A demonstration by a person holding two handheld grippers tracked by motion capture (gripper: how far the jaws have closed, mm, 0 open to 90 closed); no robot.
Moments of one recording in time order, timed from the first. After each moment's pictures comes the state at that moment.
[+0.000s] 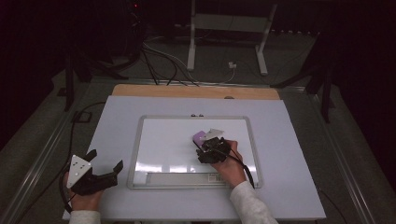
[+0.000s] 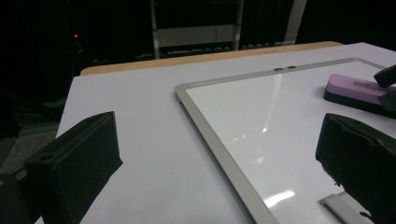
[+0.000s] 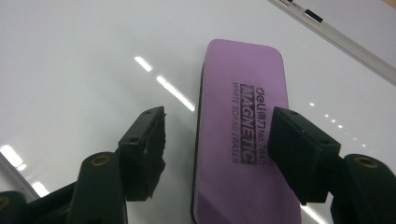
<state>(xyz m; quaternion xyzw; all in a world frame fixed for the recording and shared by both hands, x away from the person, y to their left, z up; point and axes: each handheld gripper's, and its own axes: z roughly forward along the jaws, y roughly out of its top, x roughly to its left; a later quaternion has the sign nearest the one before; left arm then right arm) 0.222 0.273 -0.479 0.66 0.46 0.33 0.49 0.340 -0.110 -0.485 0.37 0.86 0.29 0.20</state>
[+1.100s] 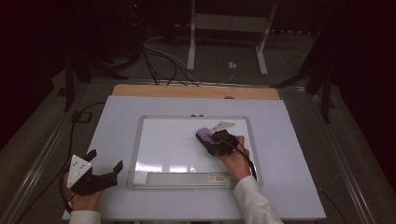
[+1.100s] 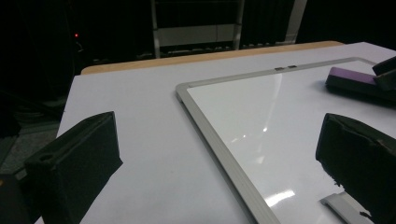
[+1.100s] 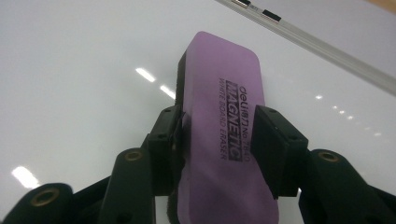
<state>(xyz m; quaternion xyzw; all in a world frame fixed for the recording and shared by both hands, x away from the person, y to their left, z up) 0.223 0.273 -0.480 0.66 0.47 0.33 0.49 0.361 -0.137 -0.481 0.41 0.84 0.31 0.18</state>
